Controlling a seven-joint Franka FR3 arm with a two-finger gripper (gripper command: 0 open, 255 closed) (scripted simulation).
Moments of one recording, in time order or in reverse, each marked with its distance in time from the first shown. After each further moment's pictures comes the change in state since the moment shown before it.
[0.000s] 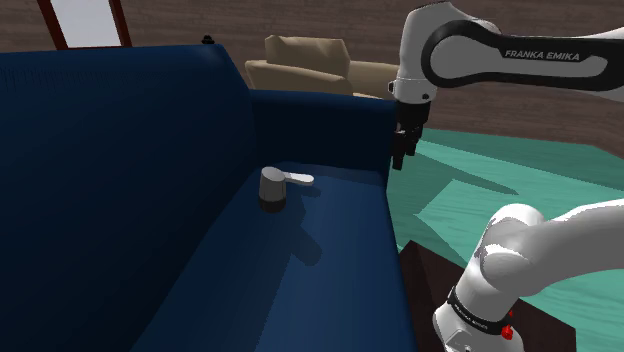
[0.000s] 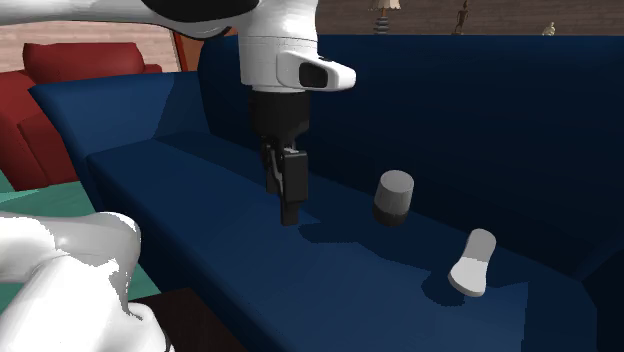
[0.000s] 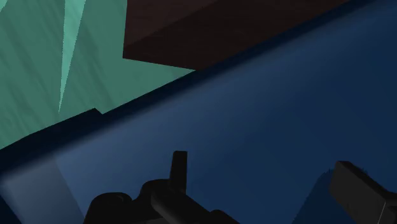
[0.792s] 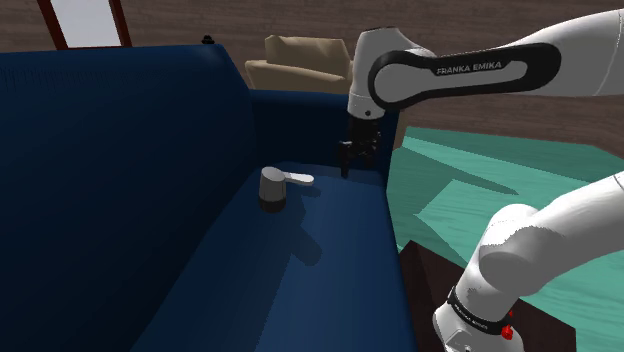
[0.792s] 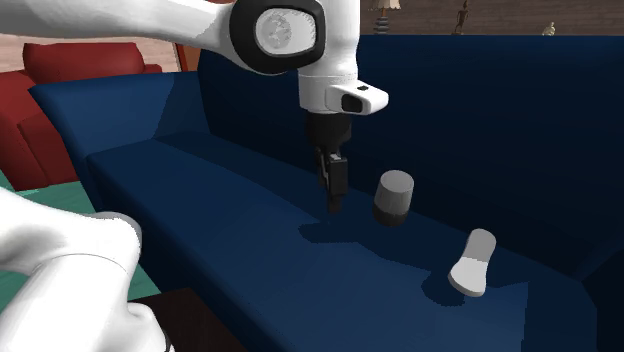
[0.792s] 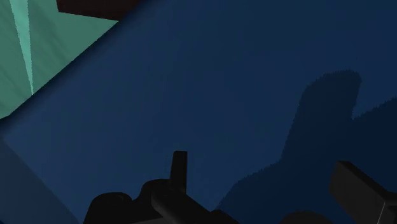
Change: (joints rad) arm -0.017 0.244 0.125 0.032 0.109 0.299 0.287
